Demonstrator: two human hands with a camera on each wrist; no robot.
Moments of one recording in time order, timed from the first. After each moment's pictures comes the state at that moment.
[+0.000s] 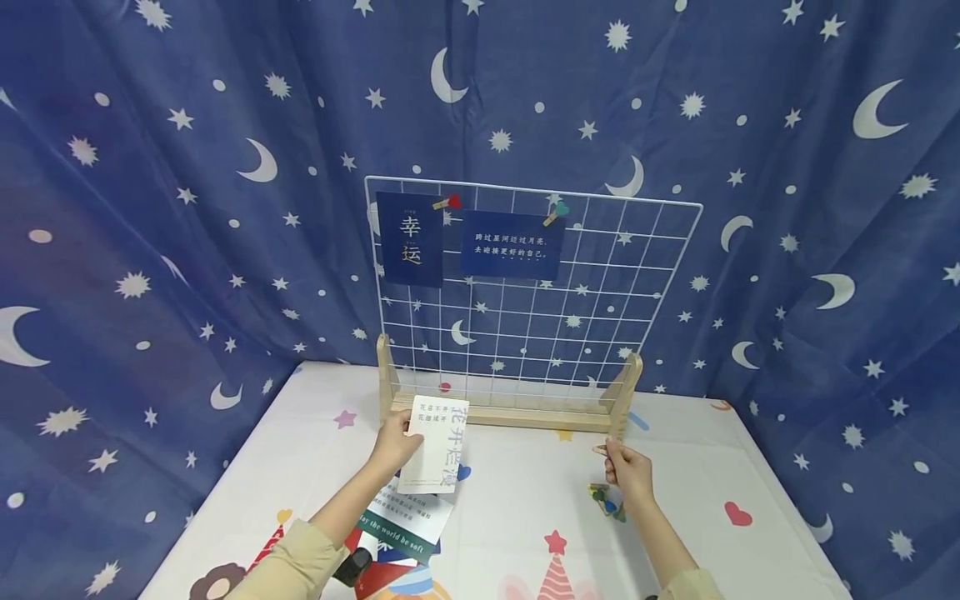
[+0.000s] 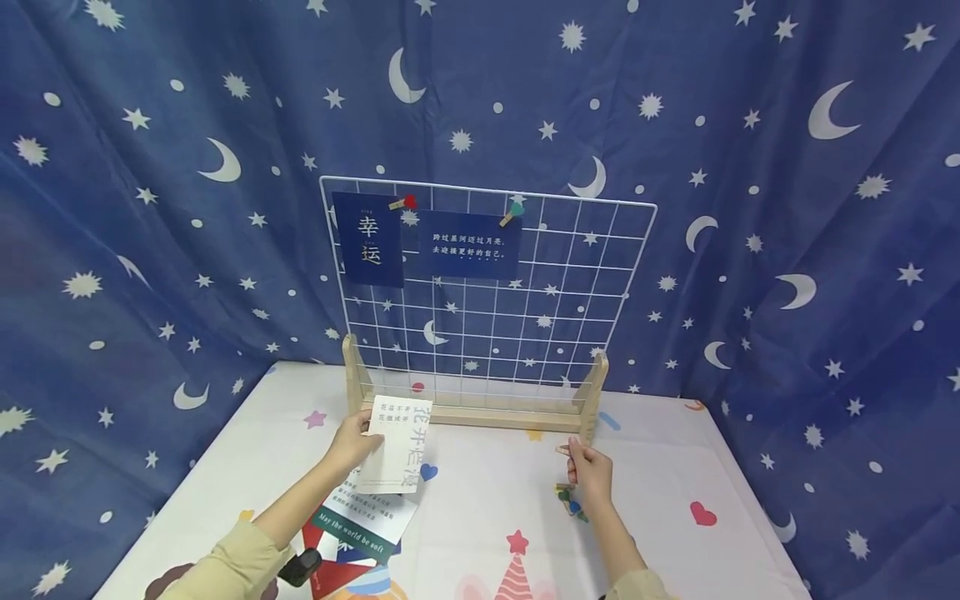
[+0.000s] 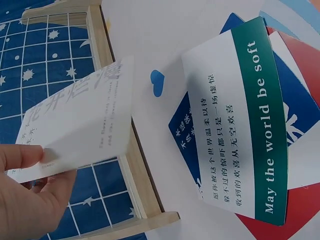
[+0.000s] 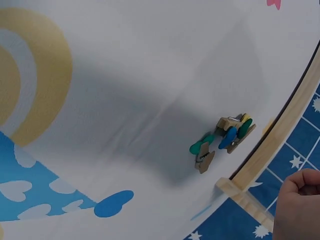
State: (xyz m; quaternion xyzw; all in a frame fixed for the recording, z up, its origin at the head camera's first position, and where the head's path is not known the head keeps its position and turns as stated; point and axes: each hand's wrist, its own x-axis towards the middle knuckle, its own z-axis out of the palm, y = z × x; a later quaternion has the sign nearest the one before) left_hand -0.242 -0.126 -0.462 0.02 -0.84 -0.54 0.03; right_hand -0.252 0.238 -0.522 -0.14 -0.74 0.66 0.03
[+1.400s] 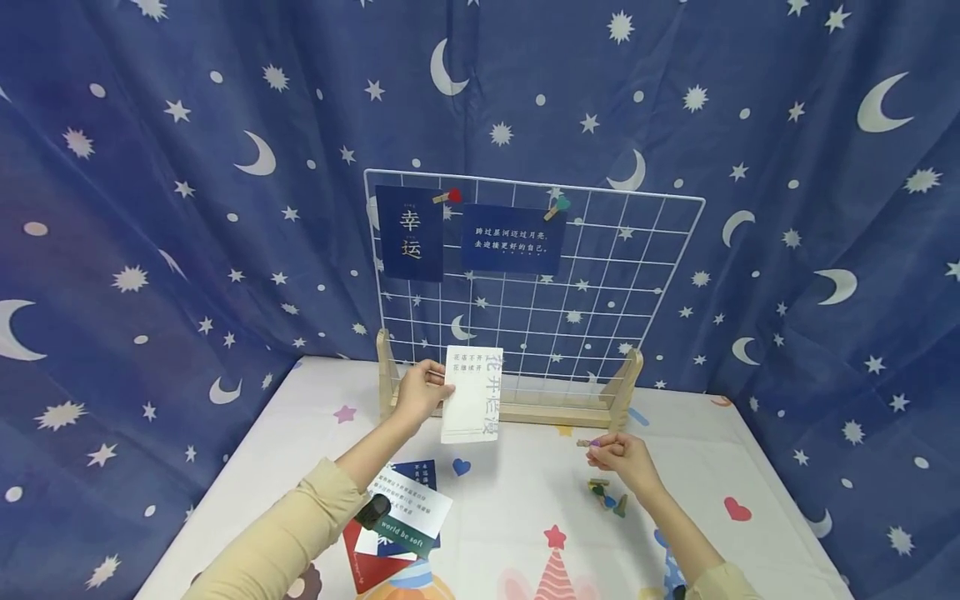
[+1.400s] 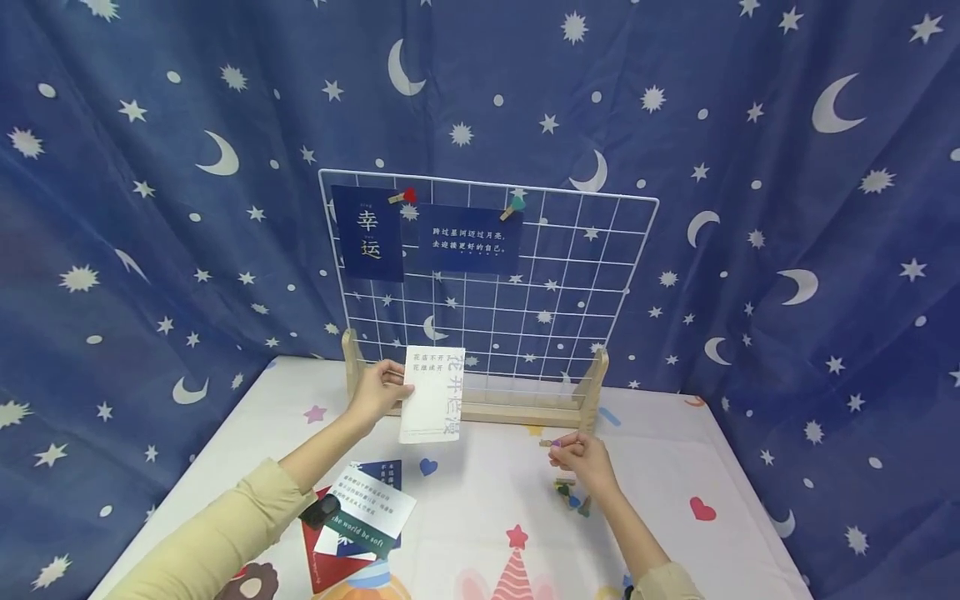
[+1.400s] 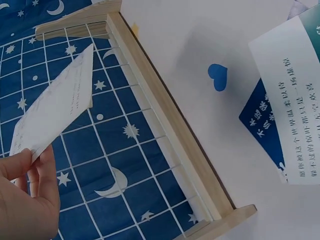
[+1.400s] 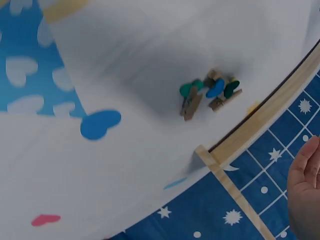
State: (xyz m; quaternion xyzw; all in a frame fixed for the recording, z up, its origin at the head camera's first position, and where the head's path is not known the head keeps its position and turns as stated) left_hand -0.277 -0.093 -0.410 0.02 -0.81 -0.58 0.06; right_hand -0.247 0.242 -0.493 0.03 -0.82 0.57 -0.02
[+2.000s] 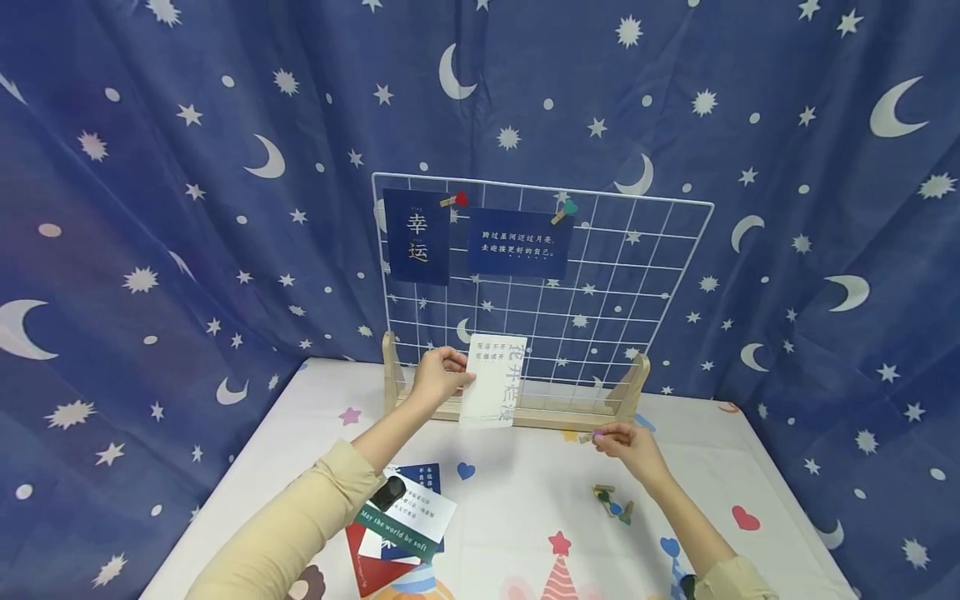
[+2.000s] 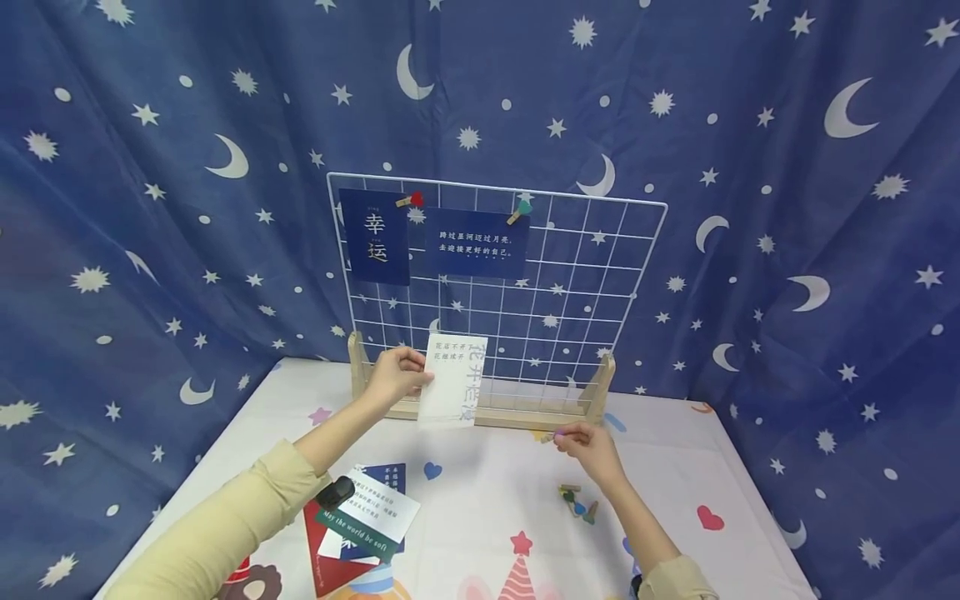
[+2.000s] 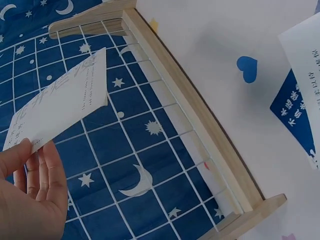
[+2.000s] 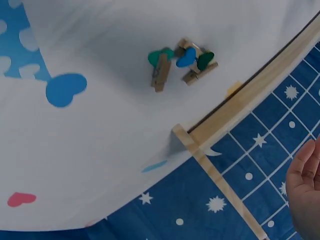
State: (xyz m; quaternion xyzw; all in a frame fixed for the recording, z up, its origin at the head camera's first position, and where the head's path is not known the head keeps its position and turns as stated) left_hand -0.287 -0.080 -0.383 0.00 -0.82 -0.58 0.06; right_hand -0.260 0.239 -0.472 0.05 -0.85 0.52 0.00
